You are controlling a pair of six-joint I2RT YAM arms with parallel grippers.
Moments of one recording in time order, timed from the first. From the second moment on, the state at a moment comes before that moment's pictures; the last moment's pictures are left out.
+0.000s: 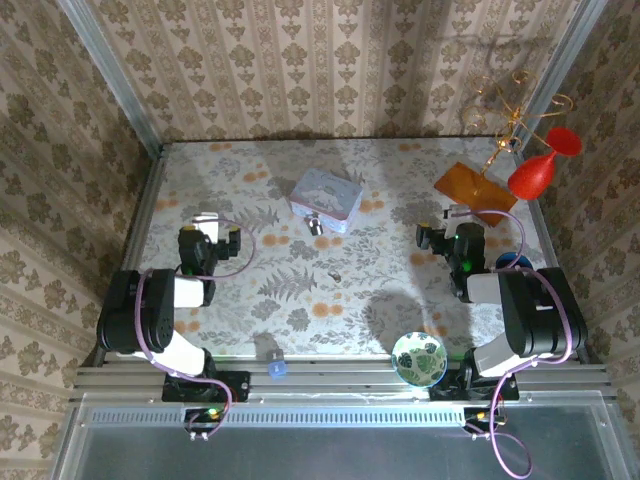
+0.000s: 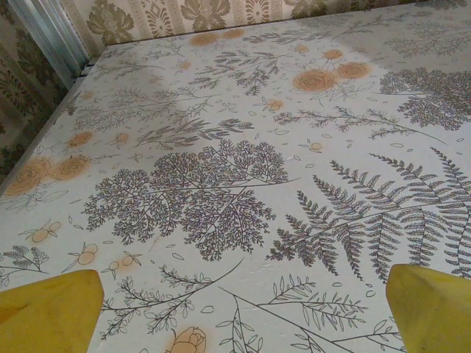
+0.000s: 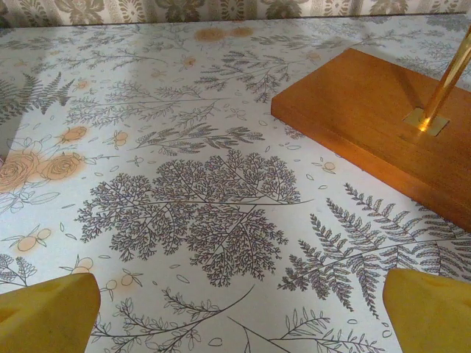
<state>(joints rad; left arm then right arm) -0.04 1.54 0.36 0.83 -0.03 0.12 0.02 1.51 0.39 0.73 0.04 0.04</state>
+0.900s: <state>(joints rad) -0.02 1.54 0.37 0.83 -0.02 0.12 0.02 1.51 0.39 0.73 0.04 0.04</state>
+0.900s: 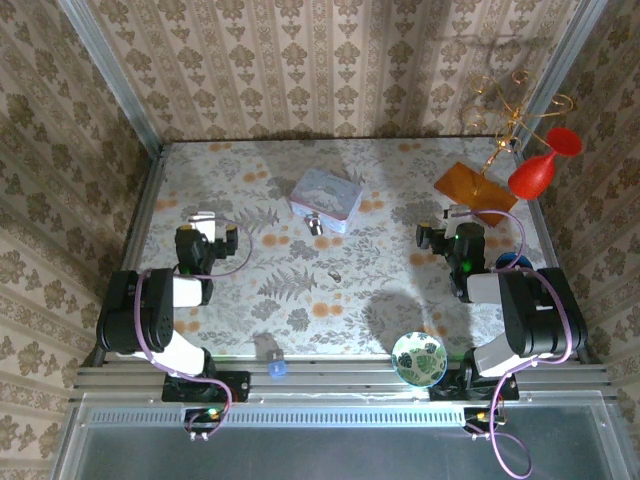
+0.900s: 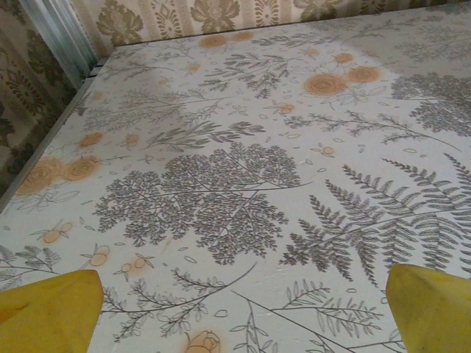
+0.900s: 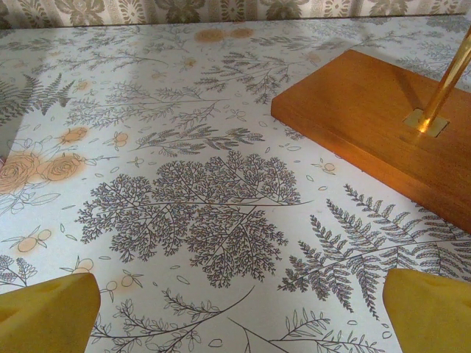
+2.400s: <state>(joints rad) -0.24 1.62 0.90 0.23 0.05 -0.28 0.35 1.35 0.81 -0.15 0.22 0.48</state>
